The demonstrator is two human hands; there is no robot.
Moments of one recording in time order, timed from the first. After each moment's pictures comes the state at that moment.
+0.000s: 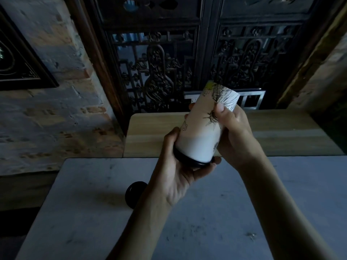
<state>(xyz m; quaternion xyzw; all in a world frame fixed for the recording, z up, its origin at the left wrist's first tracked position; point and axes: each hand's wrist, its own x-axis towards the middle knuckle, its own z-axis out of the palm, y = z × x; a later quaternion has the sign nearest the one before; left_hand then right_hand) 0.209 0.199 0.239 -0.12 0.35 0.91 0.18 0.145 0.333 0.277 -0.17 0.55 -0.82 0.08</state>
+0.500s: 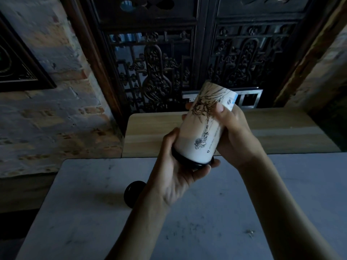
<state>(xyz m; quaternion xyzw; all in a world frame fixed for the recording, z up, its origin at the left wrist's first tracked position) 0.213 0.202 0.242 -0.12 0.35 0.91 0.20 0.150 0.340 0.279 -0.18 0.56 -0.80 0.10</state>
